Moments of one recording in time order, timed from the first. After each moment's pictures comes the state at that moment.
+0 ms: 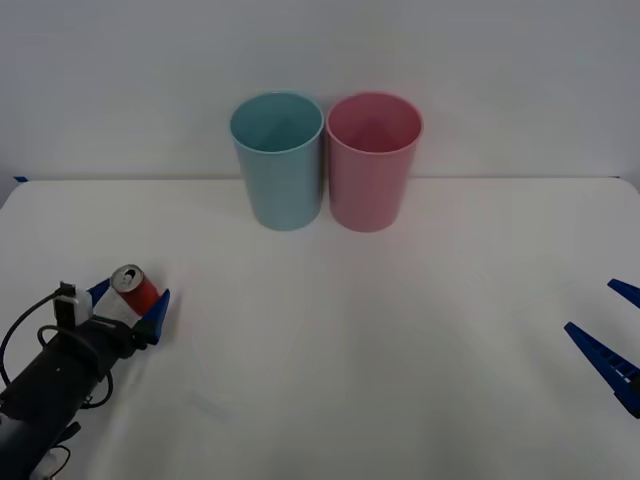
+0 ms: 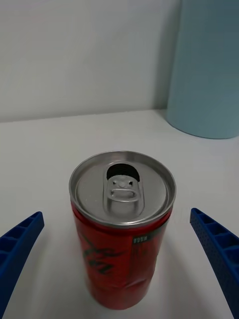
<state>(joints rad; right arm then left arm) 0.35 -0.40 -0.52 -1.66 0.96 -1.22 0.00 0.02 0.27 0.26 -1.21 -1.02 -0.62 -0.39</state>
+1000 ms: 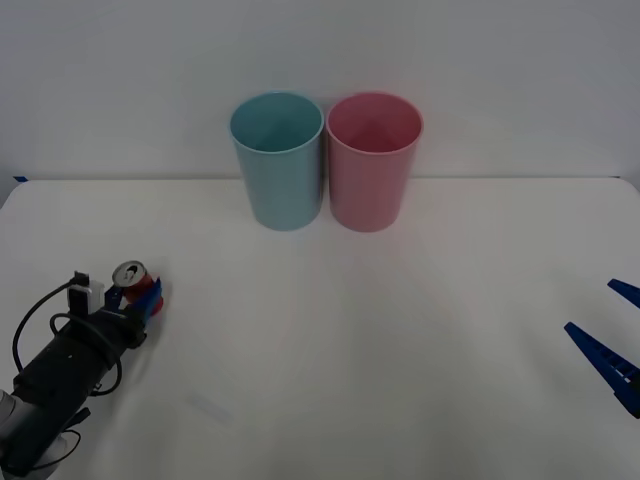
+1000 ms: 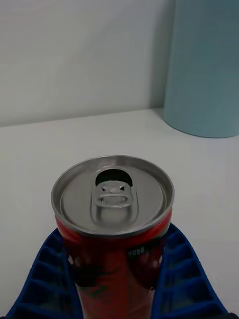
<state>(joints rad) 0.35 -0.40 -0.52 -1.66 0.96 -1.22 0.00 -0.04 0.27 0.26 -1.15 -1.04 -0.63 -0.42</state>
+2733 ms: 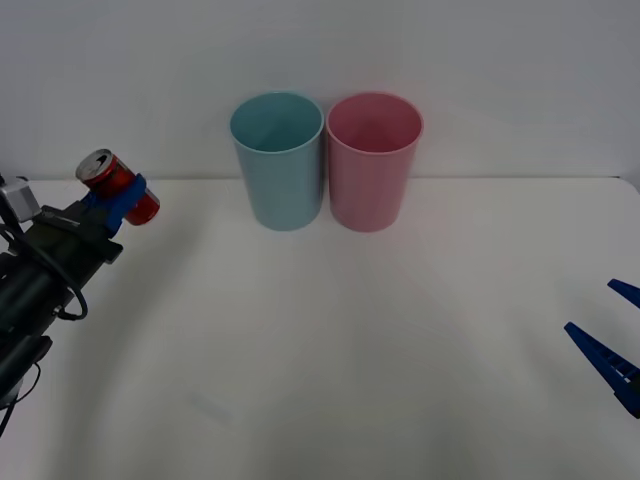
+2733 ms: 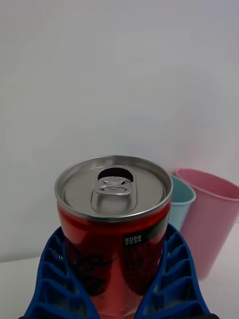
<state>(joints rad) 0.35 -0.40 -0.52 -1.66 0.96 -1.22 0.00 -0.03 0.28 0.33 -1.69 -1.19 -0.72 0.24</state>
